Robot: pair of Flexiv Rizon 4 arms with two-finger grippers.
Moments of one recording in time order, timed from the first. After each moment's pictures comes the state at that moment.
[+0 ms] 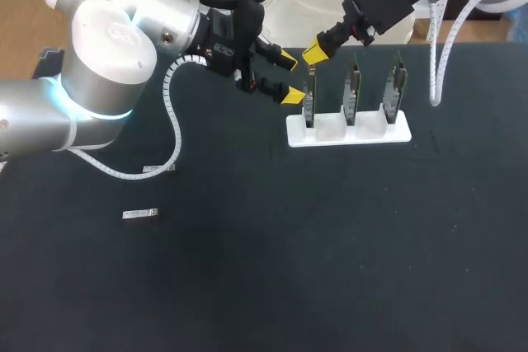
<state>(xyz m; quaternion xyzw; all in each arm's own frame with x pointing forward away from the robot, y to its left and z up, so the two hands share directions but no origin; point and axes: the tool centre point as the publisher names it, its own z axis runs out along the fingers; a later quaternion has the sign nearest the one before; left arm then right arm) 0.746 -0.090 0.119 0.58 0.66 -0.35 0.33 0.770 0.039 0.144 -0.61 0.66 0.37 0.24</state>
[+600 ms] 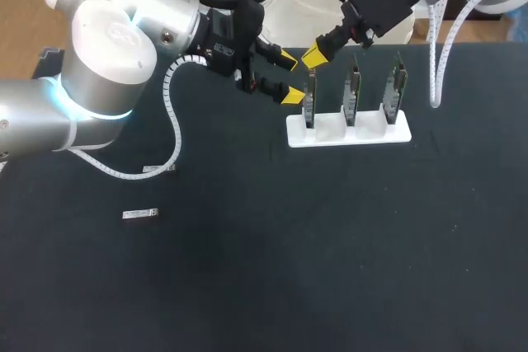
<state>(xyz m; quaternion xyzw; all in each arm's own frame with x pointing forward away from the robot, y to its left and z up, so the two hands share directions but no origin) 0.746 -0.090 0.119 0.58 0.66 -0.35 0.33 0.766 0.040 0.140 -0.61 0.66 0.37 0.23</state>
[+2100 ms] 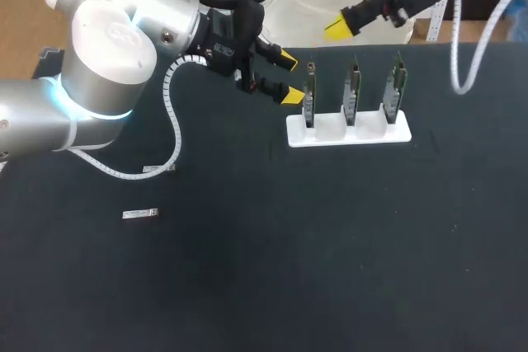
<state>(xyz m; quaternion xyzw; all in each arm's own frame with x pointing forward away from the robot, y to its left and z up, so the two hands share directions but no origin) 0.746 -0.090 0.119 0.58 0.66 -0.35 0.33 0.764 0.000 0.194 -0.61 0.62 0.40 0.30</state>
